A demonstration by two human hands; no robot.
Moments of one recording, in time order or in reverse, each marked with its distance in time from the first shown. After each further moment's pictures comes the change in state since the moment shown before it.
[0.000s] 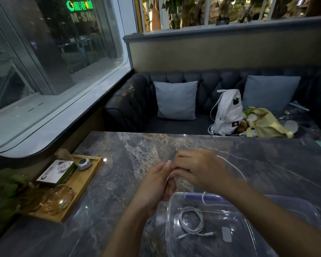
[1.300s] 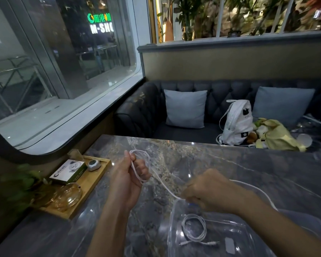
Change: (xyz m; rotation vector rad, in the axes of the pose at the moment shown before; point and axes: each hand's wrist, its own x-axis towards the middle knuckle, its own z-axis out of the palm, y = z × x) left_hand -0.008 0.016 -0.047 -0.642 0.314 0.171; right_hand -0.021 0.003 -0.002 -0.236 -0.513 -0.096
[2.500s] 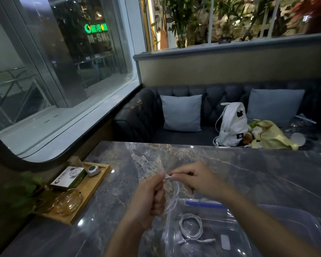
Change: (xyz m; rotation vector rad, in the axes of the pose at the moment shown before) left_hand -0.047 -0.023 0.029 0.438 -0.153 -0.277; right_hand 0.006 -0.005 0.000 1.102 0.368 0.294
